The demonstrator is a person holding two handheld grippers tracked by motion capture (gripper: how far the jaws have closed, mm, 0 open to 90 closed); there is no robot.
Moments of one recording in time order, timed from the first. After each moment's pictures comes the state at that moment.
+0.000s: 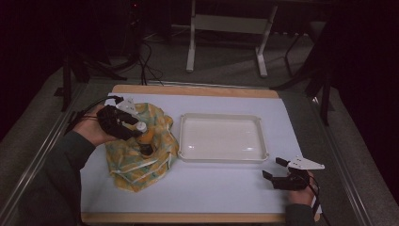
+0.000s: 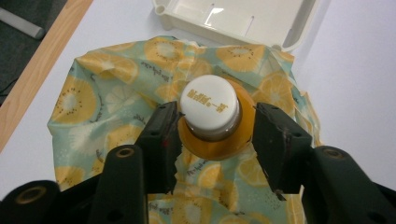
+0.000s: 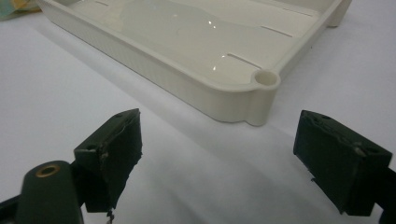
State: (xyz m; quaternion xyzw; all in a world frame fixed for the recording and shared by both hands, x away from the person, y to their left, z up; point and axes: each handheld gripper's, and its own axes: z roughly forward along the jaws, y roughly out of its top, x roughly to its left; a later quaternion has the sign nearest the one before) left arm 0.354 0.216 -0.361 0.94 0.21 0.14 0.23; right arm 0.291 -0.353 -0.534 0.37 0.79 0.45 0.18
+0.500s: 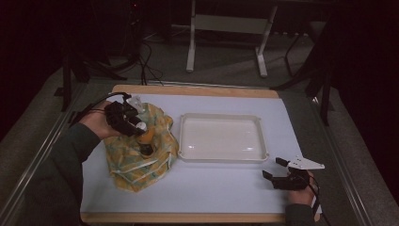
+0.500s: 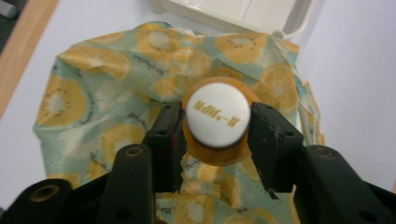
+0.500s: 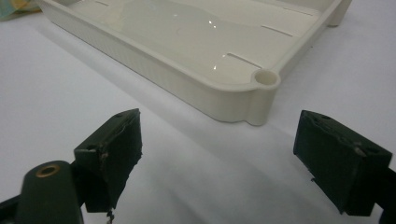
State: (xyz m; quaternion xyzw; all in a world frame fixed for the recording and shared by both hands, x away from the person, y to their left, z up) left arm 0.373 0.202 -0.364 0.96 0.20 0.10 0.18; right arm 0.292 -0.353 -0.534 0.37 0.79 0.45 0.17
